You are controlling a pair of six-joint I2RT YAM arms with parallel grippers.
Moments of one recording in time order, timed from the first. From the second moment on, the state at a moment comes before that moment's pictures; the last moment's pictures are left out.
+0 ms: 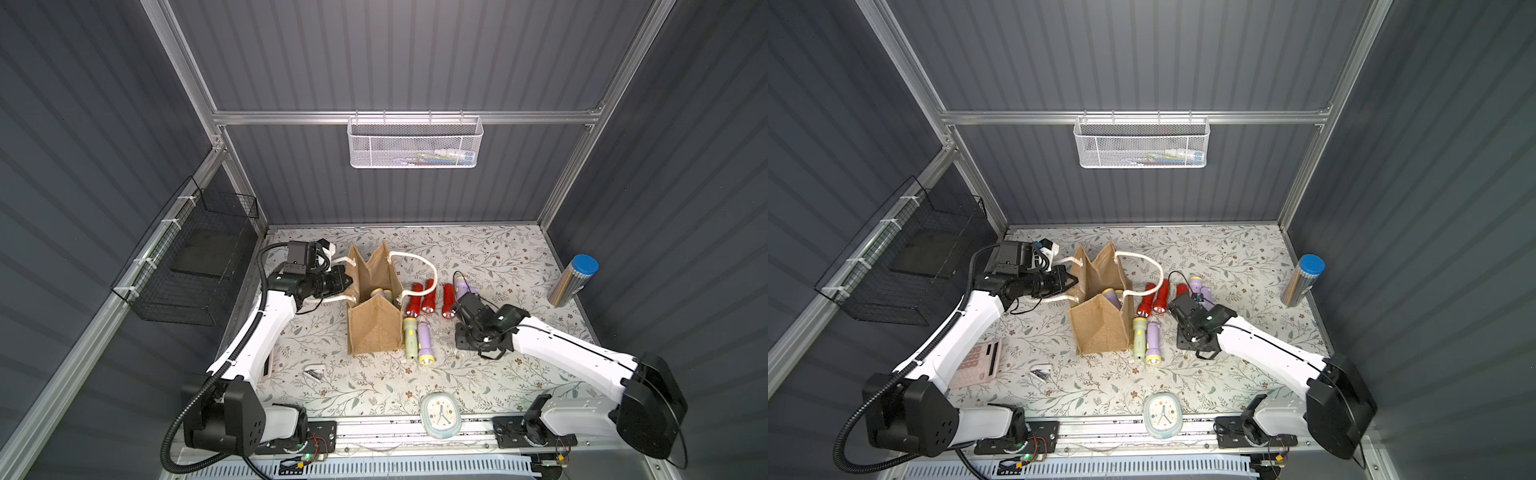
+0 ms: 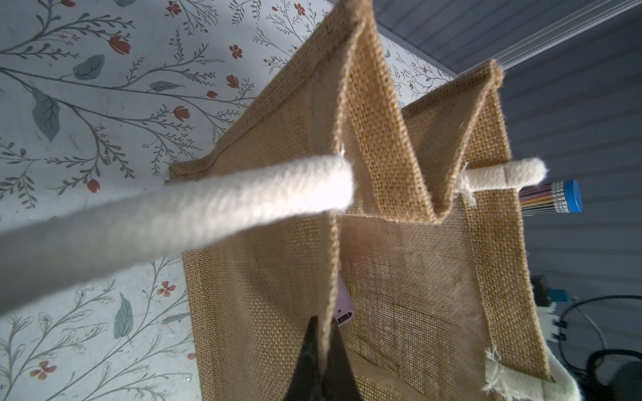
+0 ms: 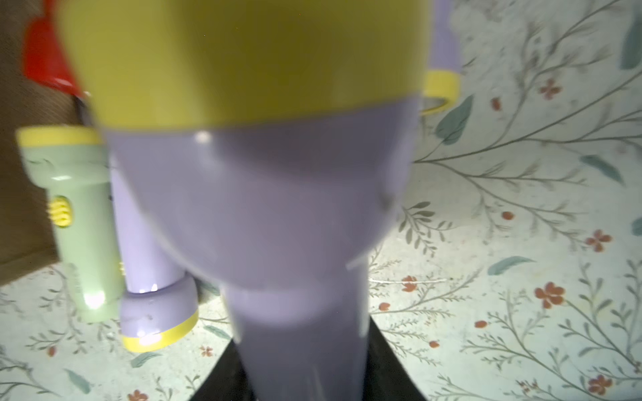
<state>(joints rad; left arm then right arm) -0.20 1.33 1.13 -0.62 0.48 -0.40 0.73 1.24 0.88 -0.87 0.21 0.78</state>
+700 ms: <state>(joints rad) -0.20 1.33 1.13 -0.61 0.51 -0.40 0.65 1.36 1.59 -0.87 0.09 0.64</state>
